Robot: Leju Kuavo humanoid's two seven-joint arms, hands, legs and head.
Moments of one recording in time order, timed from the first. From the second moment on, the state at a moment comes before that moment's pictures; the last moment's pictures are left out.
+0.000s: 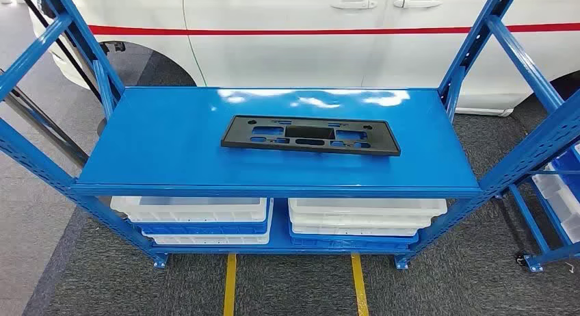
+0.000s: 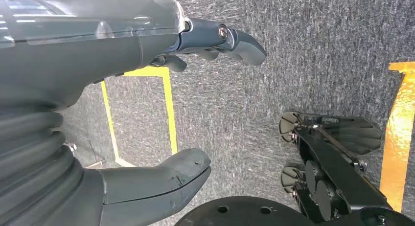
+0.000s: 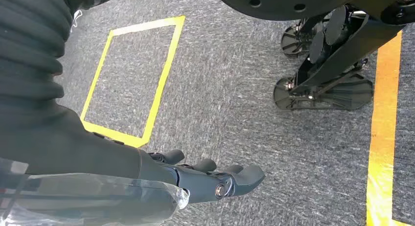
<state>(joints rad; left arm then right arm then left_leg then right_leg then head) 0.15 -0.01 0.00 -0.39 0.00 0.00 0.00 0.15 0.00 0.00 -0.41 0.00 0.00 0.00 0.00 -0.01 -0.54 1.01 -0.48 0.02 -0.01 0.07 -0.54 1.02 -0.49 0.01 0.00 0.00</state>
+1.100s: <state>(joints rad) 0.02 0.00 -0.16 -0.40 0.05 -0.06 0.06 0.00 0.00 0.02 -0.38 -0.12 -0.06 0.07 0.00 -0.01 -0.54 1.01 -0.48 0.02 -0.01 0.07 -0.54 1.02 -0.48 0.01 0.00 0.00</state>
